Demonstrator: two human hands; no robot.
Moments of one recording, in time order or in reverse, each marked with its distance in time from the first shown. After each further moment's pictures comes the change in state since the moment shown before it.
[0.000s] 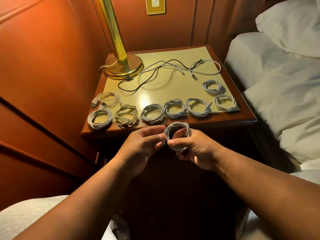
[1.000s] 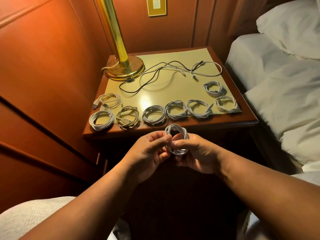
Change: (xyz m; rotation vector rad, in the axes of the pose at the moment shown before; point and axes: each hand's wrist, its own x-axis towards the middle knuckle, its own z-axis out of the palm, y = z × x) left_hand -0.009 -0.006 0.005 -0.127 -0.237 -0.050; right_hand 0.000 0.004 -0.003 0.099 -0.252 0.048
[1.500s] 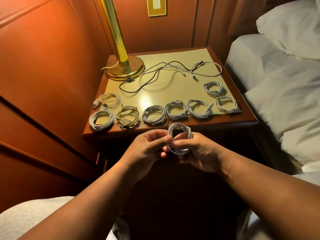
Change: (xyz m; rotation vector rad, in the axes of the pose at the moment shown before) left_hand 0.001 0.002 -0.003 0.158 0.062 0.059; right_hand 0.000 -0.001 -0.005 -0.091 0.056 -0.050
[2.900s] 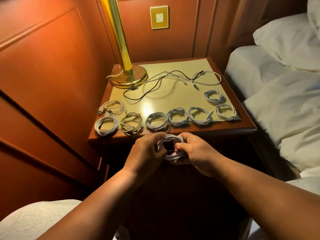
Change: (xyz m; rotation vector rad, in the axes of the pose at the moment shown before) left_hand 0.004 -0.006 -0.014 1.151 0.290 0.457; right_hand 0.005 -0.002 0.014 -0.177 0.240 -0.038
